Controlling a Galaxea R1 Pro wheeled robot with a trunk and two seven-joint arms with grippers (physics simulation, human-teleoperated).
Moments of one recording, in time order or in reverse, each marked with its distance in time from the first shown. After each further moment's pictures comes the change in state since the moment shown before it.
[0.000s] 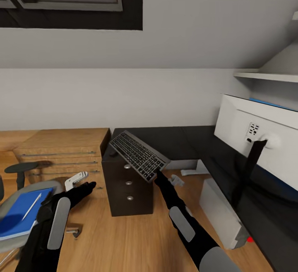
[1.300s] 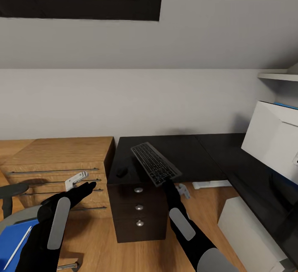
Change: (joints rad) left arm 0.000 0.000 0.000 -0.001 0.000 0.007 0.001; right arm -0.001 0.020 -0.018 0.063 -0.217 -0.120 -0.201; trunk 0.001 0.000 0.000
